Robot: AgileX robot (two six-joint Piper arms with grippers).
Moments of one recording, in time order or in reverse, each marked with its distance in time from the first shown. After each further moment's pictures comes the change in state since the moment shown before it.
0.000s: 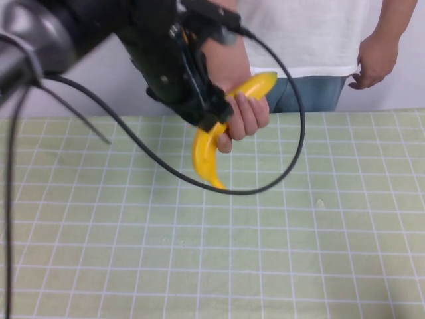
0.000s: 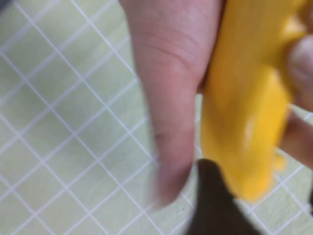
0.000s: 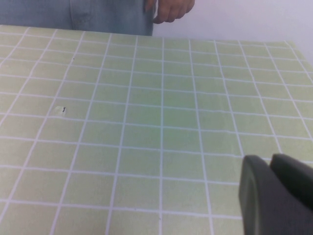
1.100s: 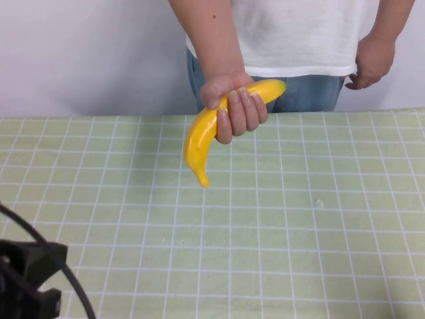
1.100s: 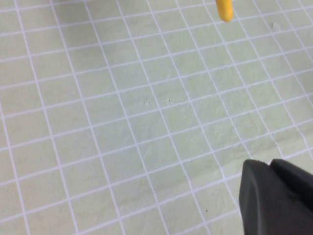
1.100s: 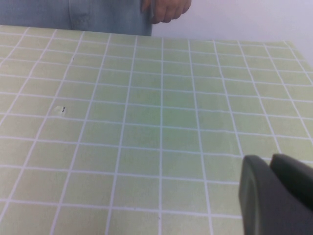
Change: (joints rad) right arm 0.000 0.000 0.000 0.000 0.000 0.000; left arm 0.000 -1.183 1.180 0.025 -0.420 -0.445
